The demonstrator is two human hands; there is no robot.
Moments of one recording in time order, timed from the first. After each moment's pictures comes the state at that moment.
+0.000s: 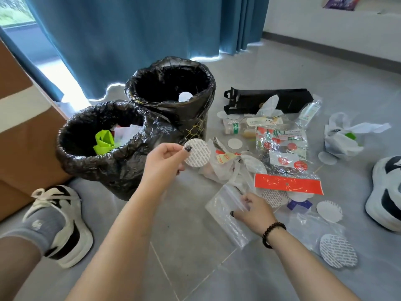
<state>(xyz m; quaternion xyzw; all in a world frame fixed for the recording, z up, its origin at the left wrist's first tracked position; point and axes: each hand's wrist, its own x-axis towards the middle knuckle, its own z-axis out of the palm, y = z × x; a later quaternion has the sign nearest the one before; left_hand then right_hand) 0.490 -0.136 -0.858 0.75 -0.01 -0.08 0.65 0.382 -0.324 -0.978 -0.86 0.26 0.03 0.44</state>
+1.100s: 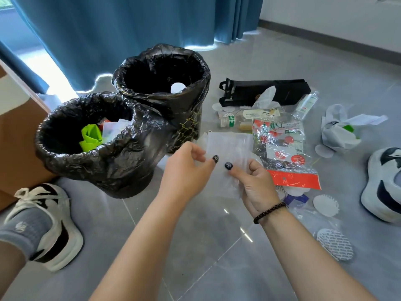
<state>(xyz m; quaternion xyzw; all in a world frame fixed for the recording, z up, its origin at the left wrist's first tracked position) 0.465 -0.178 -0.859 0.89 -0.10 -0.07 0.44 0.410 -0.312 -0.918 -0.47 0.20 -0.14 0.85</state>
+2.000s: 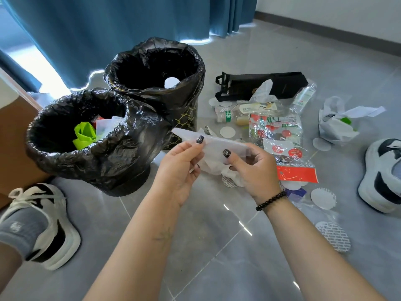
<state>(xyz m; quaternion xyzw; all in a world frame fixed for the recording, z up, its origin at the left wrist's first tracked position) 0.471 -0.183 -0.865 0.56 0.10 -0.26 0.78 0.410 -0.322 -0.899 -0.71 0.17 -0.22 0.65</state>
